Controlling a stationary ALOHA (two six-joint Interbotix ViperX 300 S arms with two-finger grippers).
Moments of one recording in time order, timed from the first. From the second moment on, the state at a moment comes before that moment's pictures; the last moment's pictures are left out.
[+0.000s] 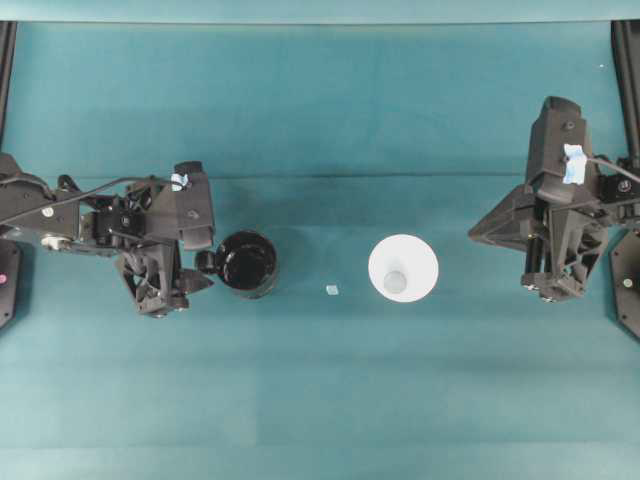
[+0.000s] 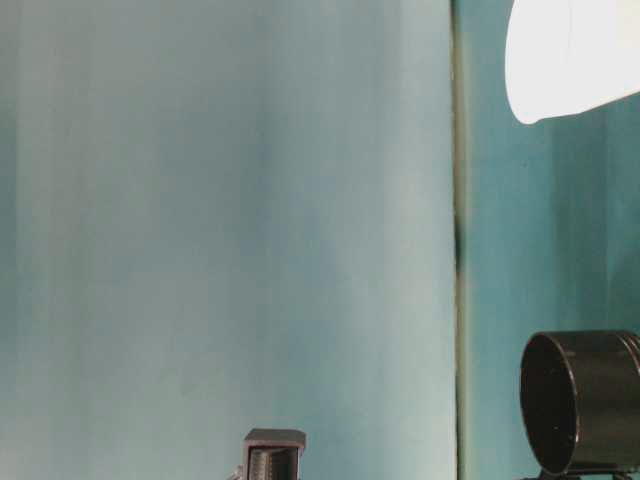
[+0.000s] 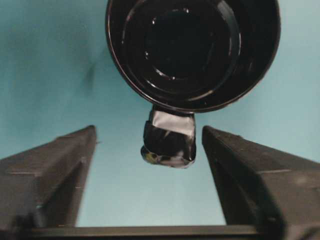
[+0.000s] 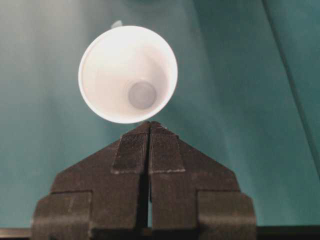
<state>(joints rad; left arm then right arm) 0.08 -0.13 0.92 0.02 0.19 -0.11 -0.09 -0.62 0.93 0.04 0.50 0.15</state>
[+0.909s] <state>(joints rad) 0.05 -0.14 0.92 0.02 0.15 -0.10 -0.09 -0.62 0.93 0.04 0.50 0.15</state>
